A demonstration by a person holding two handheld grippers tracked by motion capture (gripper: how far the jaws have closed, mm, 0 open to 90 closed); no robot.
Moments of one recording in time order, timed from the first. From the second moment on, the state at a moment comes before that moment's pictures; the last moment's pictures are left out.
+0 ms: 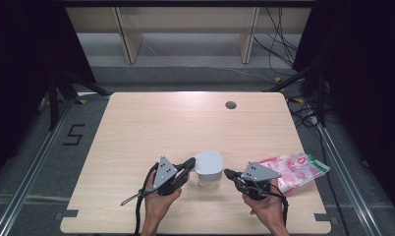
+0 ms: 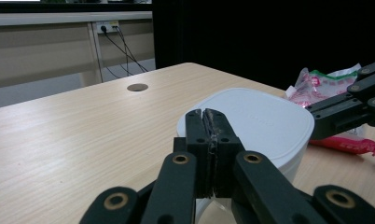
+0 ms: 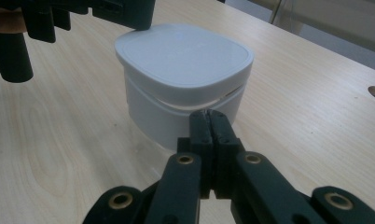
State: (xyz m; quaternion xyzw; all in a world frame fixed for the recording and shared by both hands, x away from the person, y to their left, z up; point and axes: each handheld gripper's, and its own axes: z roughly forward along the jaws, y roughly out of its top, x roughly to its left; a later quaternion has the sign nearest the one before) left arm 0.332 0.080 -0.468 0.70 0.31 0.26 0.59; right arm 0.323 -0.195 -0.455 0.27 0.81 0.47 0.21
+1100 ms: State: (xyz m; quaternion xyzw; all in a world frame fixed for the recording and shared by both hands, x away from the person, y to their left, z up) left arm 0.319 0.088 -0.468 0.69 0.30 0.24 0.61; right arm 0.326 -0.183 -0.442 0.24 0.81 0.48 0.22
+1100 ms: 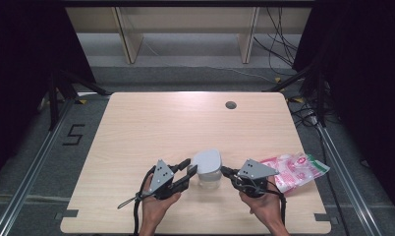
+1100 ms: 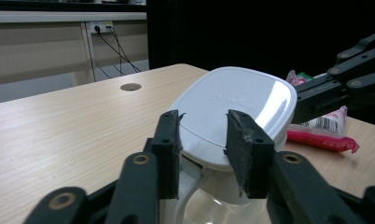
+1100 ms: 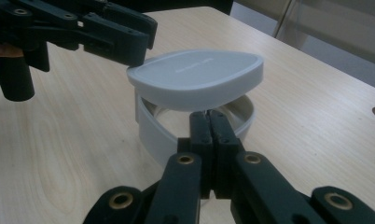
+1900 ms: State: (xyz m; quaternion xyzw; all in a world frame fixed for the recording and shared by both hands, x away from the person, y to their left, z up) left arm 0.293 0.089 -0.490 0.72 0.33 0.21 0.57; right arm 0.330 -0.156 -0.428 0.22 0.81 0.50 0.23
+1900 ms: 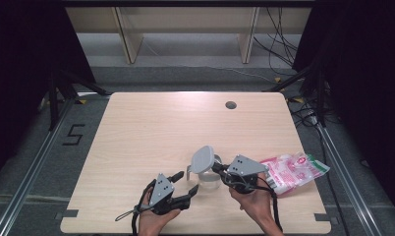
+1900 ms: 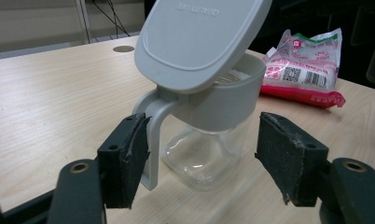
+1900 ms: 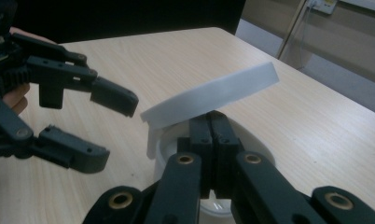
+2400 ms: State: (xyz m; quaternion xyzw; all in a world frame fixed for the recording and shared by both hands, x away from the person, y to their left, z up) left arm 0.286 0.084 -0.495 0.72 0.33 0.19 0.58; right arm 0.331 -0.135 -0.427 0.19 0.81 0.50 0.23
